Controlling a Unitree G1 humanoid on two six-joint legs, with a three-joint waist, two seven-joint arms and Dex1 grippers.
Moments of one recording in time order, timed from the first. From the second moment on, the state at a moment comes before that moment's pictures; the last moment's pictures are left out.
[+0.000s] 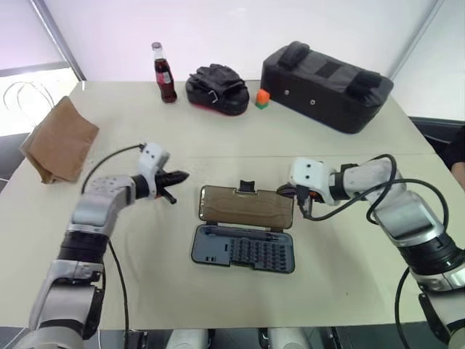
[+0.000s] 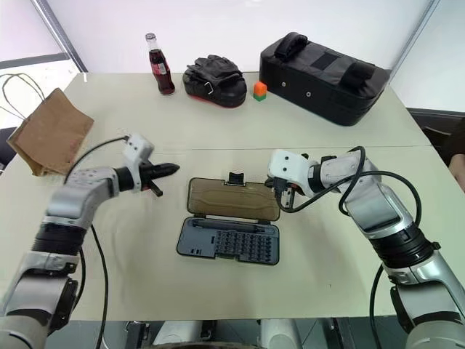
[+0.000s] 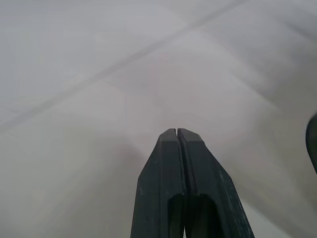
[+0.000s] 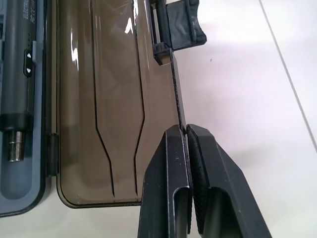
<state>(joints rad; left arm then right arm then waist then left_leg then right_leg) -0.59 0.55 -0.07 0.30 -0.30 0.52 -0.88 -0.60 -0.80 0.27 -0.21 0.01 0.56 1.09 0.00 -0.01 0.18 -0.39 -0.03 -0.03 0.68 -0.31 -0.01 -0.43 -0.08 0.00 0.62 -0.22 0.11</state>
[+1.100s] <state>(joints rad) -0.67 0.49 -0.06 0.38 -0.41 0.58 -1.21 -0.45 -0.81 -0.19 -0.72 0.56 1.11 1.08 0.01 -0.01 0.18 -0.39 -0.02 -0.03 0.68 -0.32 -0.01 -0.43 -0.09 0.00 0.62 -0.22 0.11</state>
